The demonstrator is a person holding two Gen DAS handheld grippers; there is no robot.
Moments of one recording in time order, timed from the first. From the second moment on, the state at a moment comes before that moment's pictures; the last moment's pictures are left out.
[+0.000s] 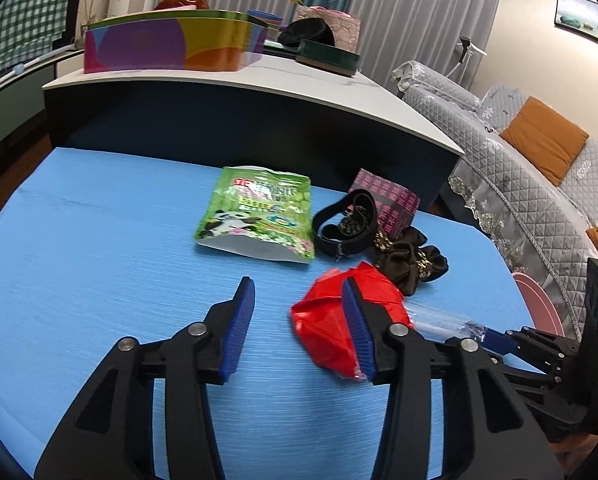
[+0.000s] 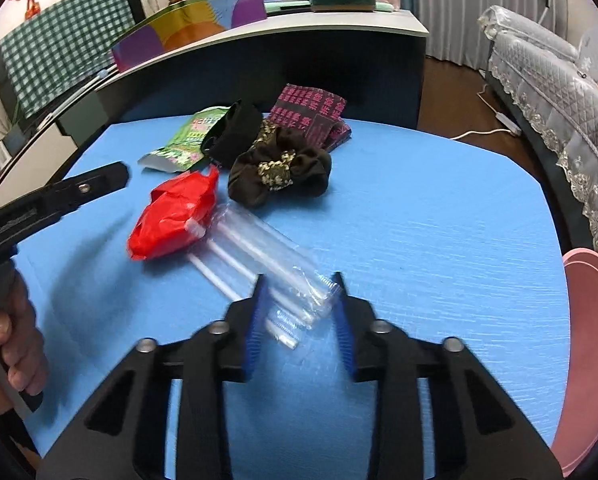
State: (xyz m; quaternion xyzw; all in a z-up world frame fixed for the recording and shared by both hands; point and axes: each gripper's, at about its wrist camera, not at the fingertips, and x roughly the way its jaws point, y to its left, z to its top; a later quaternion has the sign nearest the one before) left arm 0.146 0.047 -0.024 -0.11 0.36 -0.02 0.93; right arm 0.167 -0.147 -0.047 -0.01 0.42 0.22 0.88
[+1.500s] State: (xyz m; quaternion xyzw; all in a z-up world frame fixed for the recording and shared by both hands) left arm 0.128 -0.010 0.001 -0.04 0.35 -0.03 0.94; right arm 0.119 -0.229 0.006 0.05 0.35 0.13 0.93
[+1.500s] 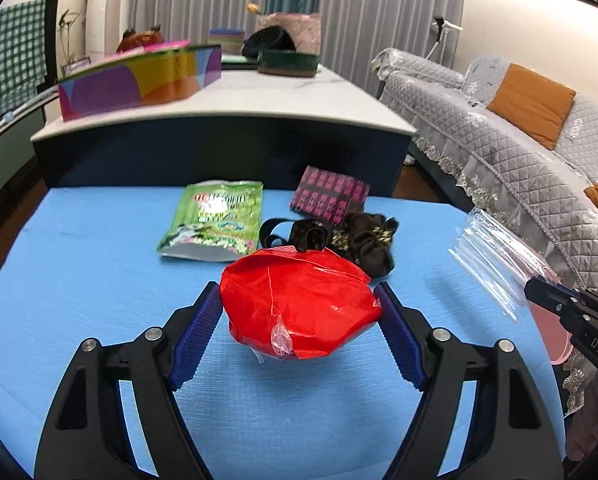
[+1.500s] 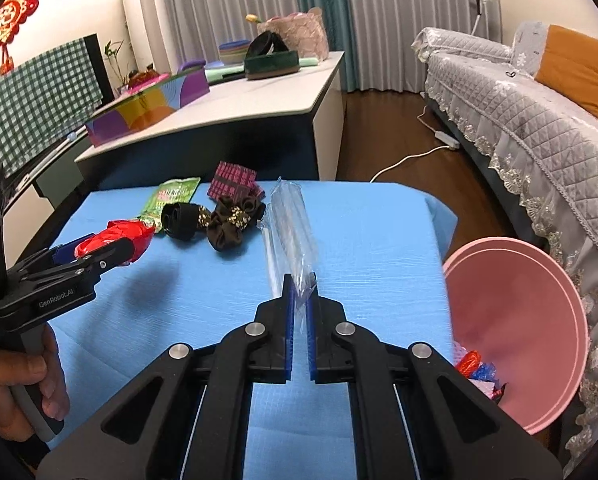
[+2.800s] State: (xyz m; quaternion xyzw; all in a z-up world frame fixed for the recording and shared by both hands) left arm 0.083 -0.092 0.039 0.01 0.27 -0.12 0.96; right arm 0.050 -0.363 0.061 0.13 0.27 -0.01 0.95
